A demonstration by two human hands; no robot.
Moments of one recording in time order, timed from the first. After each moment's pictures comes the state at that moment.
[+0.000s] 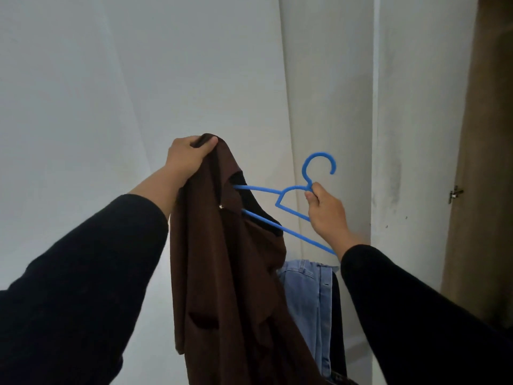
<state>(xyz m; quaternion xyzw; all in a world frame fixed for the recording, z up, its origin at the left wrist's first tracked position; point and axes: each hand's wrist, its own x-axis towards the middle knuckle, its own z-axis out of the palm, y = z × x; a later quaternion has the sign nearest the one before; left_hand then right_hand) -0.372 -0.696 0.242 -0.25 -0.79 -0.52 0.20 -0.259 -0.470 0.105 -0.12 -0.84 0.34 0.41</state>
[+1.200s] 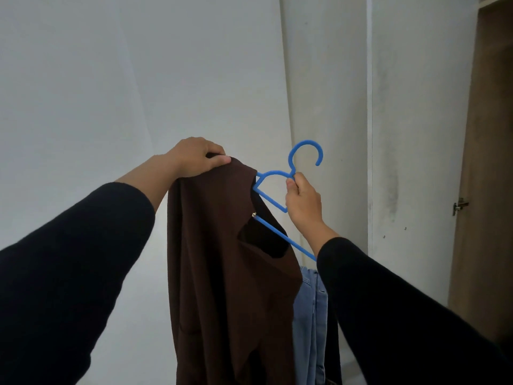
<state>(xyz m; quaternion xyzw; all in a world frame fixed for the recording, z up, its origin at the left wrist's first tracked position) -0.325 -0.697 0.279 -0.38 -0.89 -0.06 0.23 -0.251 -0.499 0.147 -0.07 -0.76 0.48 0.44</state>
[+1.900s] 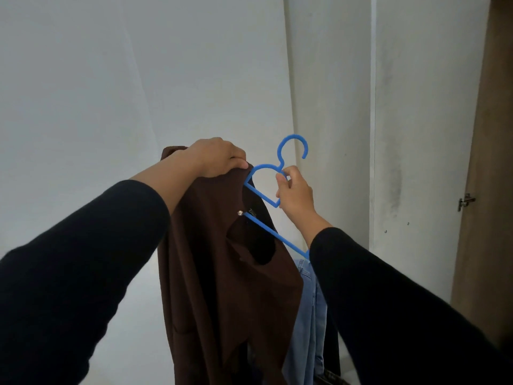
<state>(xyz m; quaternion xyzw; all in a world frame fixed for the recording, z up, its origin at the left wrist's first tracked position) -0.295 -0.663 0.272 -0.38 -0.89 0.08 0.23 -0.244 -0.510 0.155 -0.06 -0.77 0.52 0.38</state>
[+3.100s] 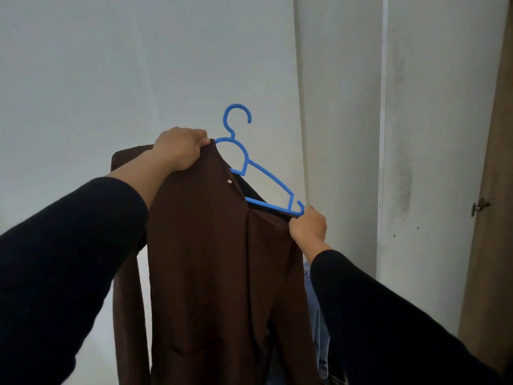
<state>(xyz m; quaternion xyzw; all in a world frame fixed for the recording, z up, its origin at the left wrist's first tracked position) -0.322 -0.717 0.280 -0.22 -0.92 -0.03 0.33 -0.252 -0.500 0.104 -0.24 -0.81 0.44 0.31</state>
